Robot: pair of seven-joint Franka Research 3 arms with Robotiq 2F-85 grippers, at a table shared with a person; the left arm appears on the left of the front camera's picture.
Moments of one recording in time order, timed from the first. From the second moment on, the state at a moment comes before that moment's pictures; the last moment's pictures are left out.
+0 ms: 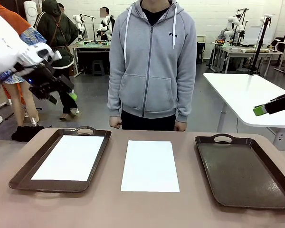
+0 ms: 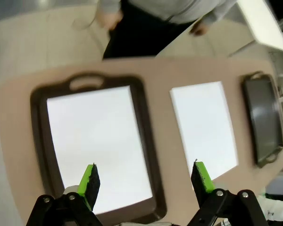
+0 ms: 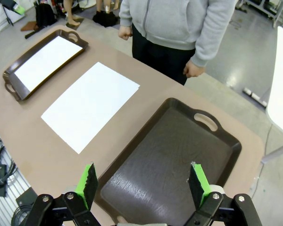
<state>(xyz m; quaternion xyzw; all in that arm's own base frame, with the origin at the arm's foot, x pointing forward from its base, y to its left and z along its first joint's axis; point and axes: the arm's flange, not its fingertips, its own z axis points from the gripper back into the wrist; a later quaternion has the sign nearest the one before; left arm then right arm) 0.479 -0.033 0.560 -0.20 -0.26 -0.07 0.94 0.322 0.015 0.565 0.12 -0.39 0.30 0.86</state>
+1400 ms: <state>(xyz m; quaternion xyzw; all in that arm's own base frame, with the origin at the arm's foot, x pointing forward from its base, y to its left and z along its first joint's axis) 0.405 -0.072 0.579 -0.20 -0.37 -0.39 0.82 0.322 0.016 0.565 0.12 -0.39 0.30 0.86</state>
